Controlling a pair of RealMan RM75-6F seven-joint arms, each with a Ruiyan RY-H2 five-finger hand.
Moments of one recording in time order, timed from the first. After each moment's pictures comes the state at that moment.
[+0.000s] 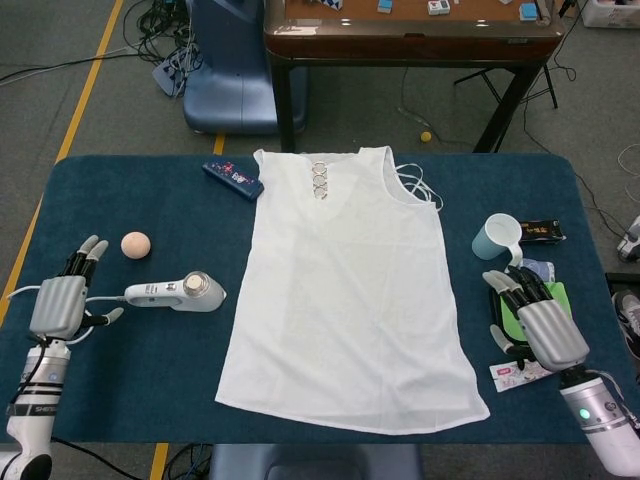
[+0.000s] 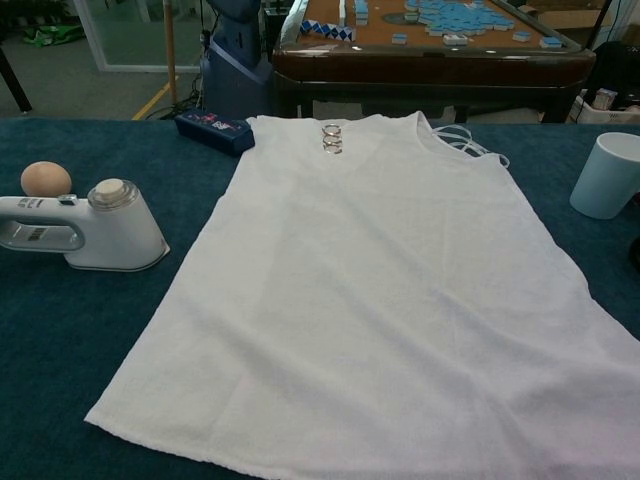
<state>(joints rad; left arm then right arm) -0.36 -1.27 -0.14 -1.47 1.27 1.33 0.04 0.29 -1.09 -0.05 -1.57 -1.55 1.41 0.09</state>
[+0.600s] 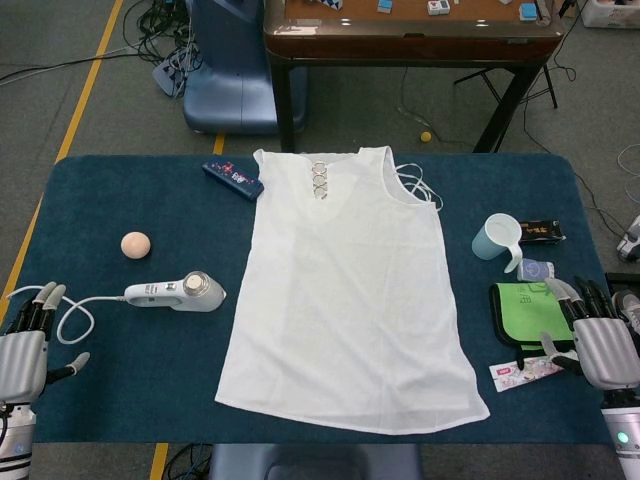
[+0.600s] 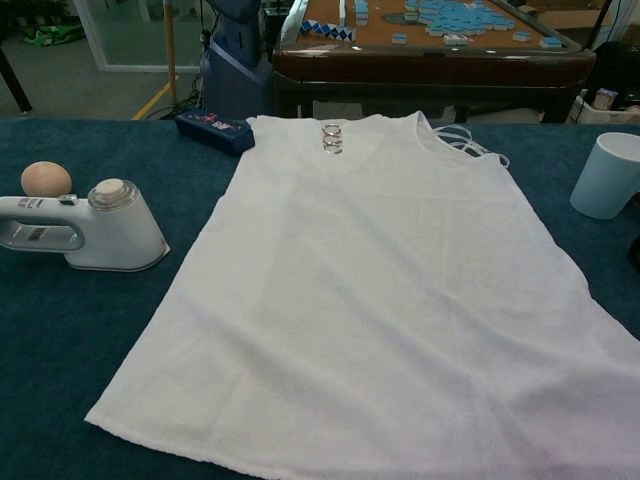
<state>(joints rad) -0.14 -1.22 -0.04 -1.62 1.39 1.61 0.16 0.15 -1.09 -0.02 -1.56 -1.47 1.48 0.04</state>
